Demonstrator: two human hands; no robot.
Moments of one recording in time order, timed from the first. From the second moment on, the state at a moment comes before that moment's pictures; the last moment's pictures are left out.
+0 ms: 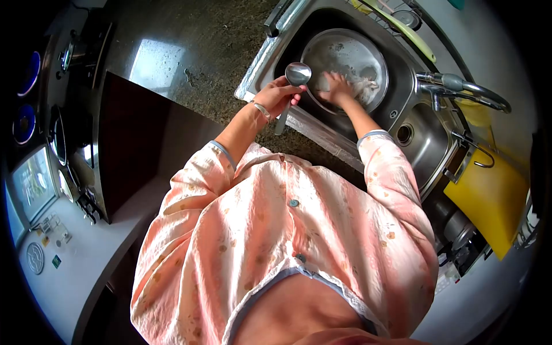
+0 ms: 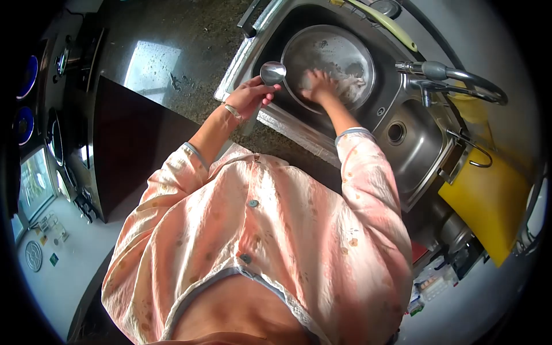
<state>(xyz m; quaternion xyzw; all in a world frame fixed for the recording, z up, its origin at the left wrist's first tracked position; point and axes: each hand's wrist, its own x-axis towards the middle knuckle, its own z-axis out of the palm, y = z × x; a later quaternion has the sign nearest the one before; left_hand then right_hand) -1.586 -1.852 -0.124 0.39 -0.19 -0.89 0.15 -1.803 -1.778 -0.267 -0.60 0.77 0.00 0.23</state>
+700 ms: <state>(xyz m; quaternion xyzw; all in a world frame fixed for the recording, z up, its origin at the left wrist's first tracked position) -1.668 -1.818 -0.147 0.44 -0.42 -0.79 0.04 -1.809 -1.729 -0.202 -0.29 0.65 -0.54 0.46</state>
